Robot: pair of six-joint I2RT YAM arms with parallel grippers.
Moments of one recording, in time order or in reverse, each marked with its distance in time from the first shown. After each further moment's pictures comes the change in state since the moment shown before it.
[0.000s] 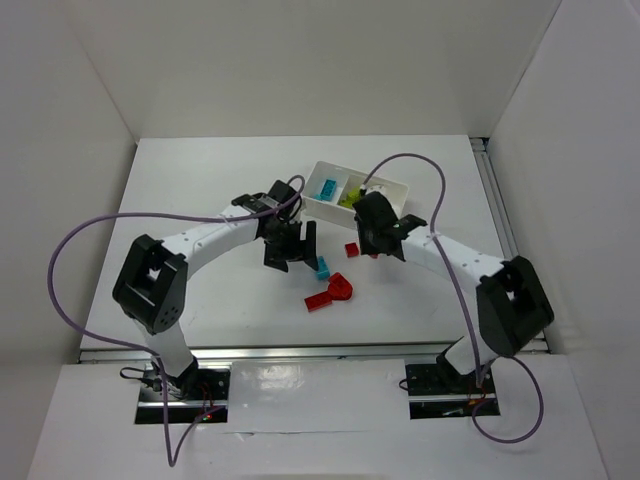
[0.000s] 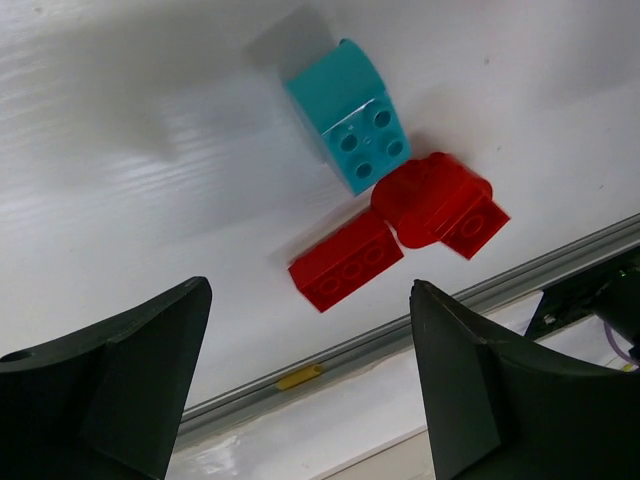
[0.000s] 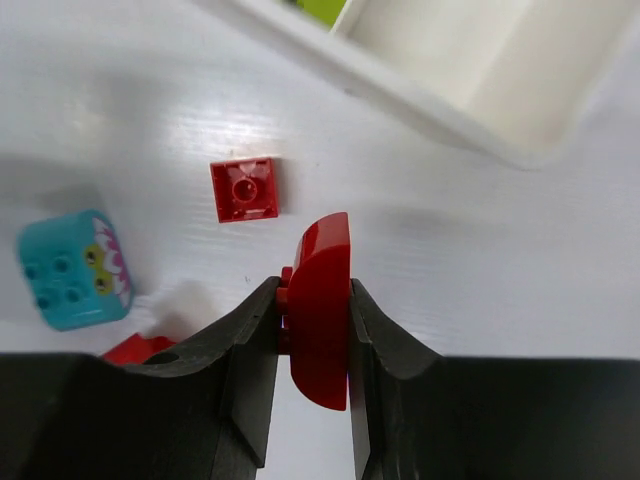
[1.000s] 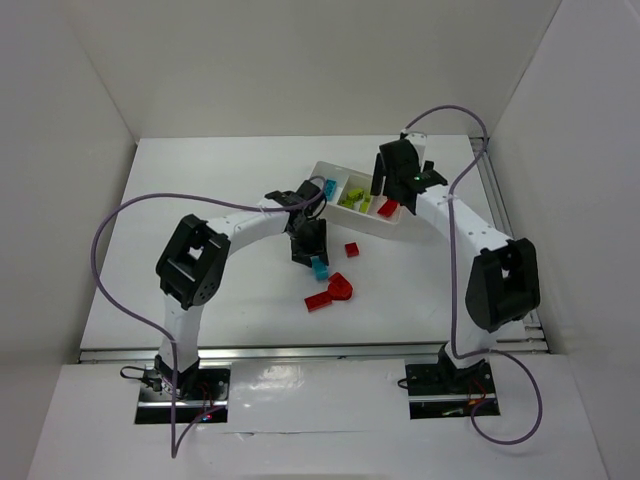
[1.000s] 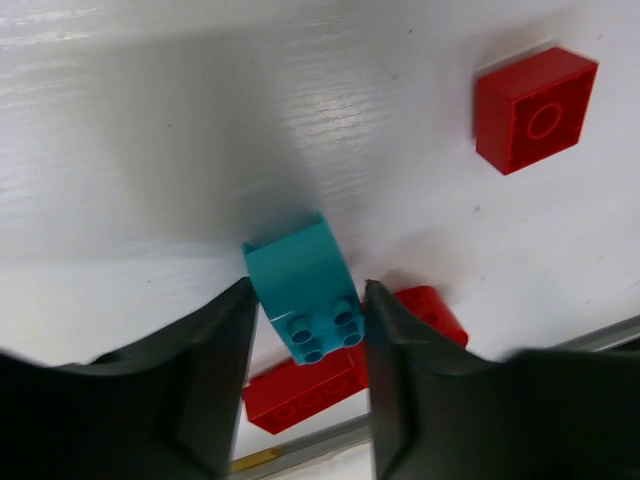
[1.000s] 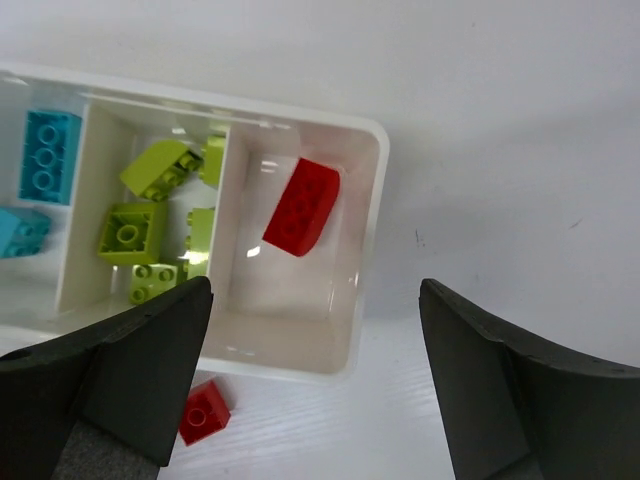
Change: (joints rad) left arm -0.051 0.288 0.208 0.042 -0.071 -0.125; right arm -0.233 0.149 0.359 -0.039 0.172 0.063
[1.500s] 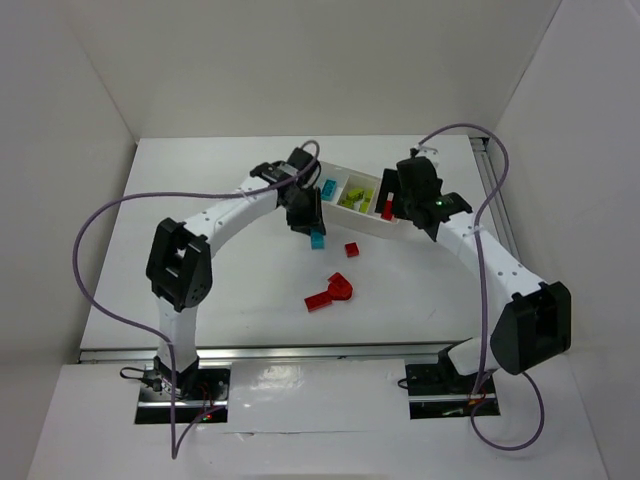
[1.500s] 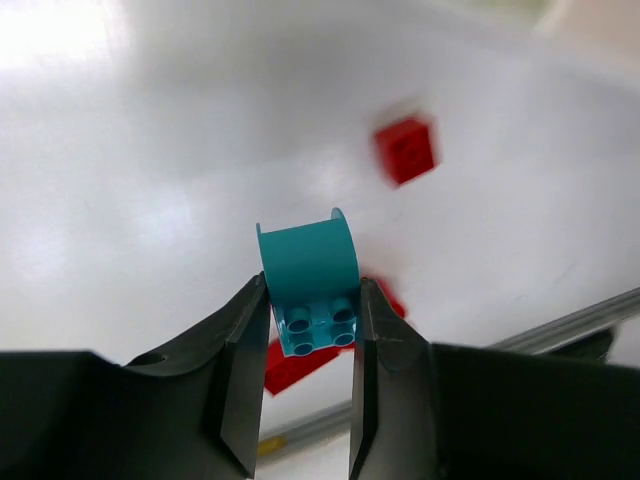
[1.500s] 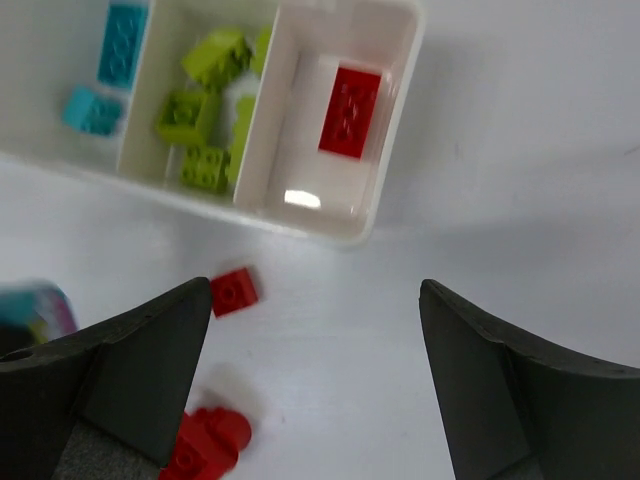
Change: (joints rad) left arm 0.039 -0.046 0.198 -0.153 -0.053 0.084; right arm 0.005 -0.287 -0.174 -0.031 -0.151 0.032
